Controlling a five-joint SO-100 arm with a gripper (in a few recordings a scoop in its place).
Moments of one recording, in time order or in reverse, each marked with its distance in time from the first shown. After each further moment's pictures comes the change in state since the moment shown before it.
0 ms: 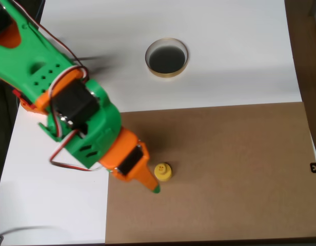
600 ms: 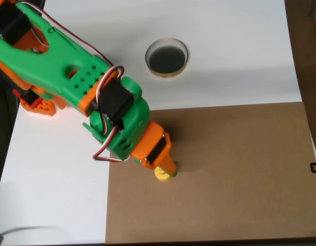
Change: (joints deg) arm -7.6 -8.8 -3.4 1.0 4.2
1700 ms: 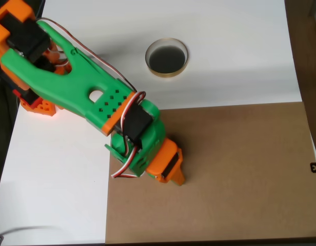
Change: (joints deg) arm 0.5 -13.3 -8.3 -3.2 -1.8
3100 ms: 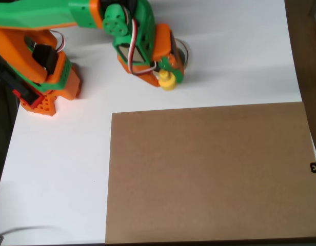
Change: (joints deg) arm -29.6 29.5 10.6 13.7 -10.3
